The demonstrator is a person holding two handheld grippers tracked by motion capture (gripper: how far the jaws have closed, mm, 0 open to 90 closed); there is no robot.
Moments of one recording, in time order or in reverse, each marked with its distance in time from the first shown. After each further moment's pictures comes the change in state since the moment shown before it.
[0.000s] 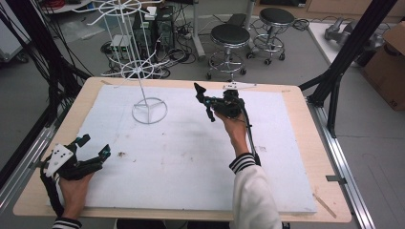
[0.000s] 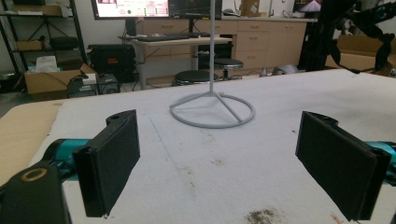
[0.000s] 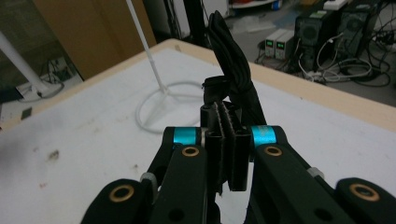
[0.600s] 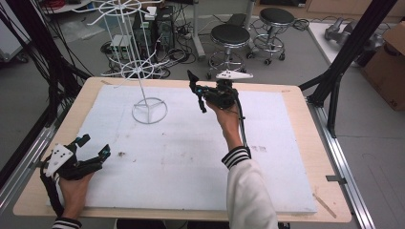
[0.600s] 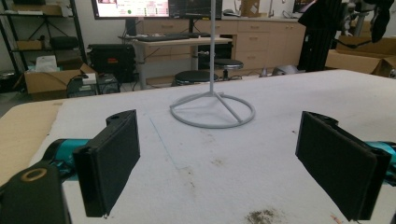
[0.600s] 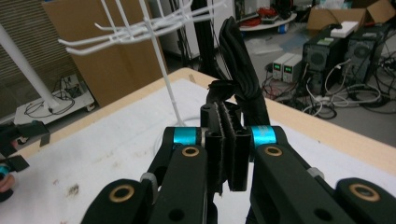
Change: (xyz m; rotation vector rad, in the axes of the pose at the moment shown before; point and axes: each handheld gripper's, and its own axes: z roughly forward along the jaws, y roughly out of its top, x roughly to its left) left arm 0.000 0.000 0.000 0.000 -0.001 -0.003; right arm 0.024 0.037 0.007 -0.069 0.032 -0.023
